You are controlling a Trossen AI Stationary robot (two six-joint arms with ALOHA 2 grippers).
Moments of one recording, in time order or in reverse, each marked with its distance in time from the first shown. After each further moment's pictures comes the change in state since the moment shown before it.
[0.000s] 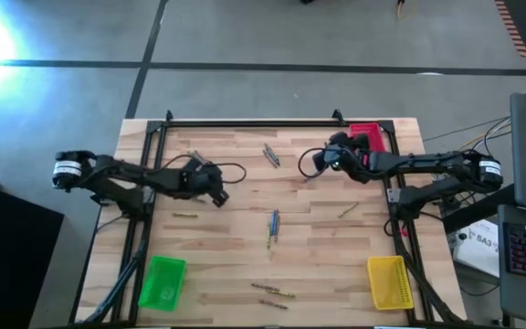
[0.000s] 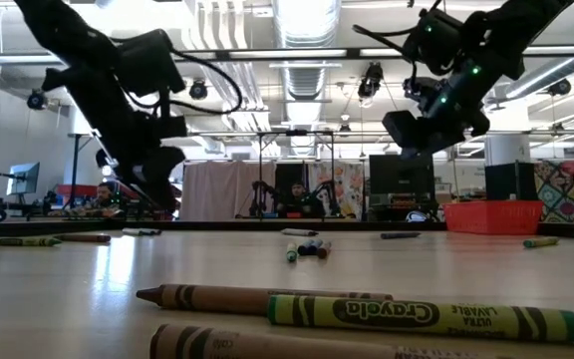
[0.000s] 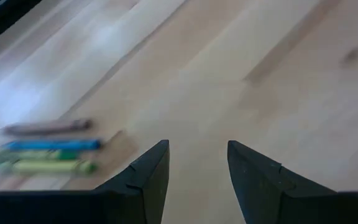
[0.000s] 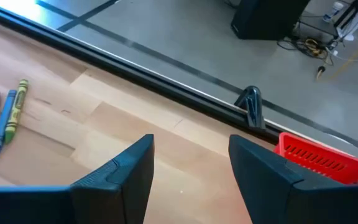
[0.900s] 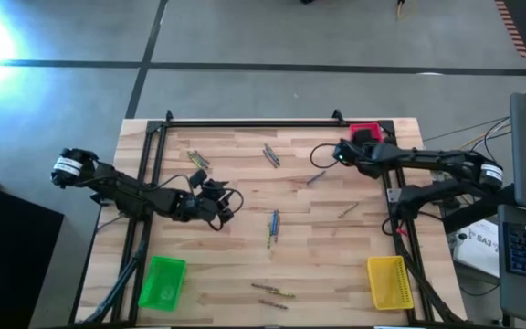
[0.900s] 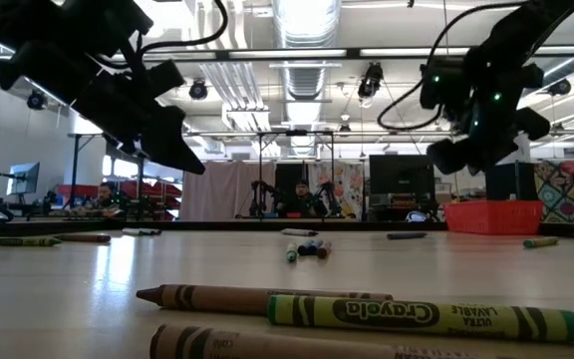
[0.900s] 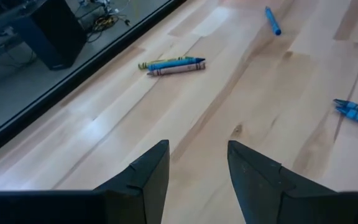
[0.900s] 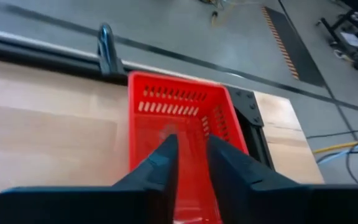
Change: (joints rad) left arm -0.318 0.001 -0.077 0.417 -0.316 0.133; right arm -0.189 -0.002 -0.024 -0.435 0.158 0.333
